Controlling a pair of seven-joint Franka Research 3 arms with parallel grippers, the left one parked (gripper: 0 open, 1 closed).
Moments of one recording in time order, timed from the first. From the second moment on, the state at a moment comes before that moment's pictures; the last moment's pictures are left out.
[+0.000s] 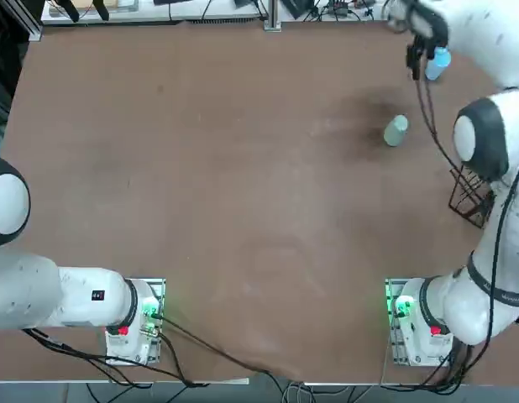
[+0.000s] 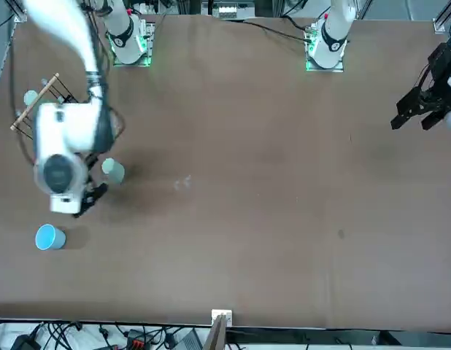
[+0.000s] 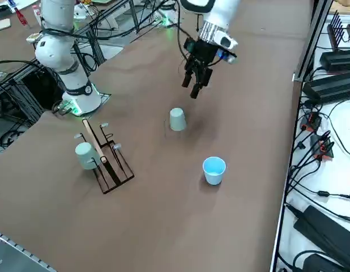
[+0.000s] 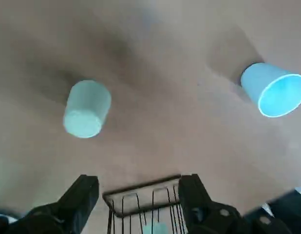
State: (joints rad) arm 0.41 0.52 -0.41 -1.46 -0.15 1.67 -0.61
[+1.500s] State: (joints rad) arm 0.08 0.84 -0.39 -1.27 0.26 2.15 -0.82
